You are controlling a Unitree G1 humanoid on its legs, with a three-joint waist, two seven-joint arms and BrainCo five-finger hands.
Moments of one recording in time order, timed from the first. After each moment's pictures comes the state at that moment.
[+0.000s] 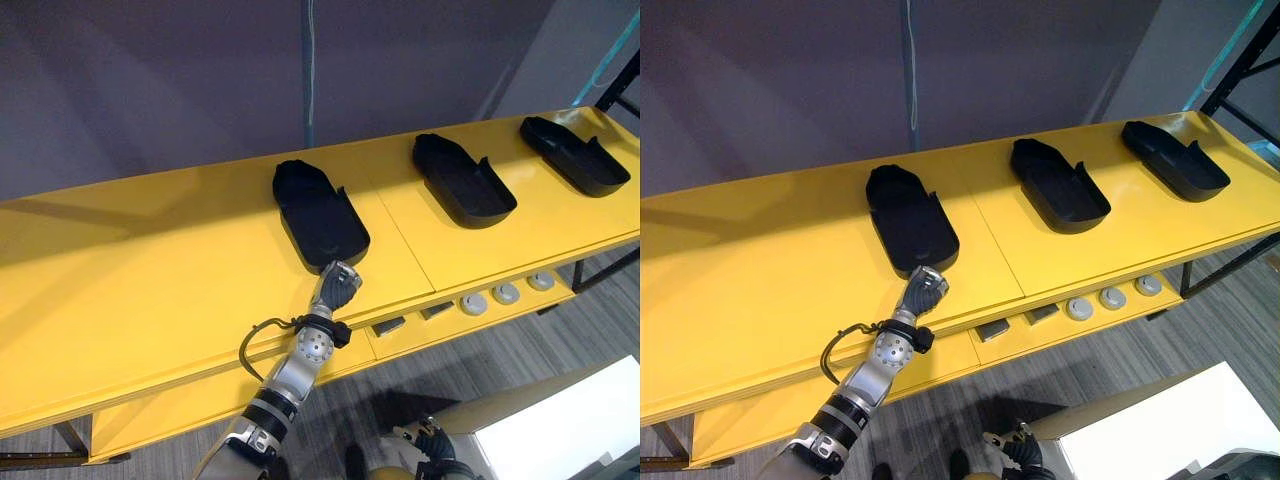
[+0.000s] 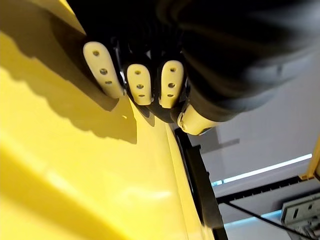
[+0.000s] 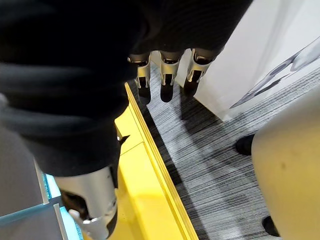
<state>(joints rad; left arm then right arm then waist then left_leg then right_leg) -0.41 -0.03 -0.34 0.45 0.32 -0.06 0.28 0.14 -0.01 -0.06 0.82 0.11 -0.10 -0.06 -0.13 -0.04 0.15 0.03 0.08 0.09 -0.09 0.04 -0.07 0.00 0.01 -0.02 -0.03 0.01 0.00</state>
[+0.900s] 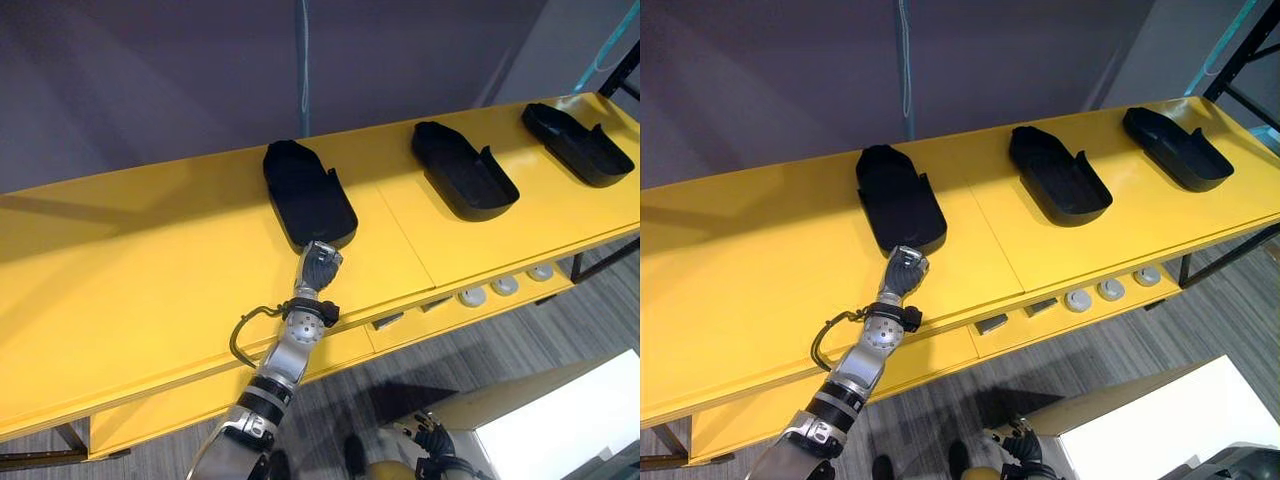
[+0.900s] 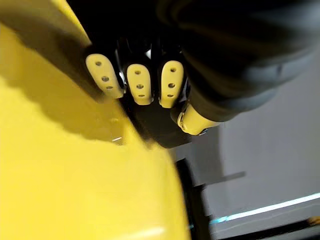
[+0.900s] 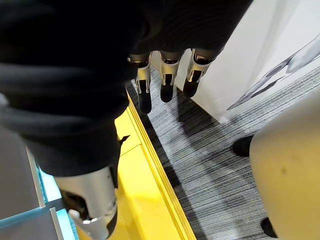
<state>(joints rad) -0.41 -0.02 -0.27 0.32 0.26 -0.03 0.35 0.13 -0.01 -0.06 0.82 0.11 -0.11 -0.06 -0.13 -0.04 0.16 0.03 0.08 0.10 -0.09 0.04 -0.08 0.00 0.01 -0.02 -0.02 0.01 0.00</state>
